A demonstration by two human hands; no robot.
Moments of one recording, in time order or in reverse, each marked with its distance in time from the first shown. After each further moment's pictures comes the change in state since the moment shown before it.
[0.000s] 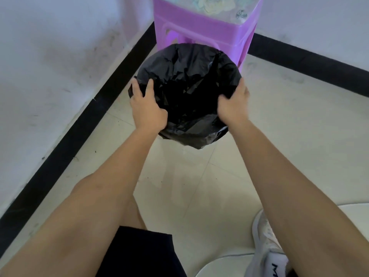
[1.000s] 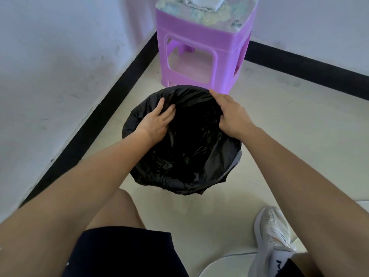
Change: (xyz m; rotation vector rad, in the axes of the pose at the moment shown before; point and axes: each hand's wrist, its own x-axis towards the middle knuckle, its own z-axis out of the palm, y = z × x) left_hand -0.005 -0.031 -0.001 1.644 -0.335 1.059; right_hand 0.005 0.033 -0.014 -0.511 -0.381 -0.561
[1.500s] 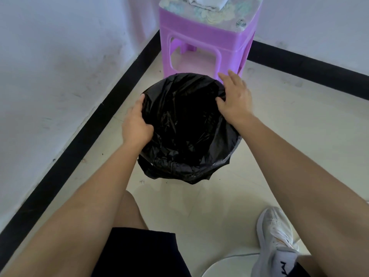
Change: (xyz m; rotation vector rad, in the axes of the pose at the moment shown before) left_hand -0.034 0.005 0.016 -1.787 0.361 -1.014; right_hand 0.026 -0.018 -0.012 -0.059 0.232 0.118
